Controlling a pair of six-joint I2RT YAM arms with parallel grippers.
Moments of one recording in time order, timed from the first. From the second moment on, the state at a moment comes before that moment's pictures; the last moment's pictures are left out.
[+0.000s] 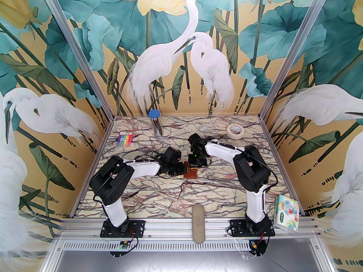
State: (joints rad) left arm -0.67 1.80 0.90 -0.09 0.35 -0.78; right arm 0.62 2.00 1.40 -0.80 -0.26 0.55
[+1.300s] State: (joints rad) left arm -0.67 1.80 0.90 -0.09 0.35 -0.78; right arm 0.69 2.06 1.51 -0.92 -0.11 0.50
